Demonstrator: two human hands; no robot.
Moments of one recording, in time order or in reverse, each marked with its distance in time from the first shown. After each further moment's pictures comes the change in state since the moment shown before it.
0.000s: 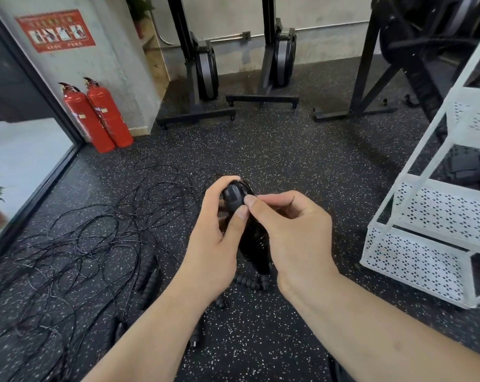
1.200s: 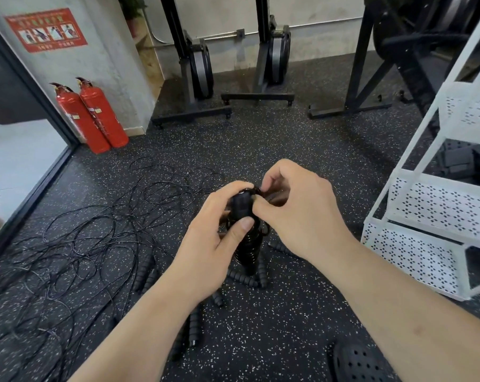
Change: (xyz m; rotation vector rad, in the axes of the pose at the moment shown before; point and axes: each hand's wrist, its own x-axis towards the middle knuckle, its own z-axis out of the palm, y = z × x) left_hand 0.002 -0.005 -0.014 0.153 -0.194 0.077; right_hand 0.032 -0.027 -0.029 -0.814 -0.218 -0.386
